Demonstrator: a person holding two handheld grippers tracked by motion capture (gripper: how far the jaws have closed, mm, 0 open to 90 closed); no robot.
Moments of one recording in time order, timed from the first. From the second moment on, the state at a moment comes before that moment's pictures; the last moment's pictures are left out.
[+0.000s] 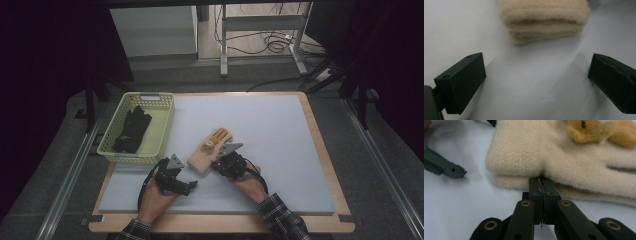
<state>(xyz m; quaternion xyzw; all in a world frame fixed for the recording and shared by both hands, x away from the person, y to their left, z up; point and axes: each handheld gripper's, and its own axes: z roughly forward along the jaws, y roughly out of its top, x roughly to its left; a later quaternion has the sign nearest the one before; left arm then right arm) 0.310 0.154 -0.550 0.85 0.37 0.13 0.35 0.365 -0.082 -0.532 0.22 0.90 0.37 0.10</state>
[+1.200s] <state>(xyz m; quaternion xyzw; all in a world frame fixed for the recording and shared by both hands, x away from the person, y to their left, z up) 0.309 0.154 -0.550 0.85 0.37 0.13 0.35 0.358 -0.108 -0.511 0.23 0.89 0.38 0.13</state>
